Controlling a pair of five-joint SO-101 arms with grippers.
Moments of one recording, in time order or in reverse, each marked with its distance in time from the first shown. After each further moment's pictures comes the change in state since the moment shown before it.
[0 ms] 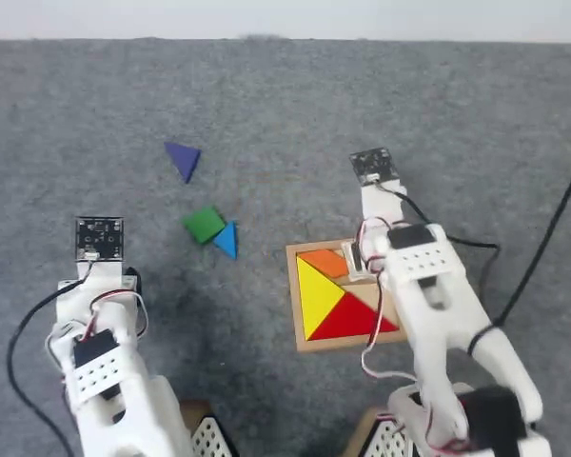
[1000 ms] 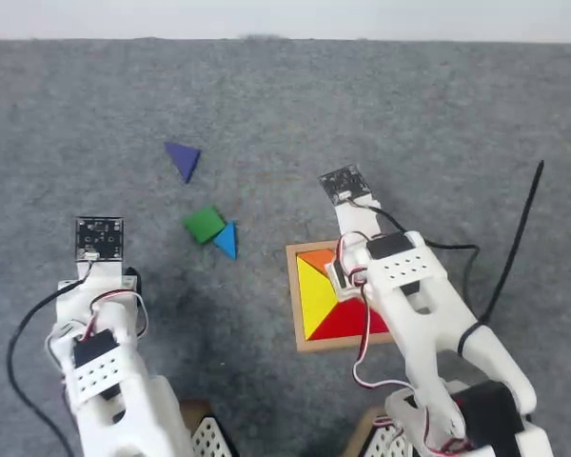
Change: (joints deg) left arm 0.0 0.0 0.0 0.0 0.0; right arm -4.4 2.4 2.3 1.3 5.5
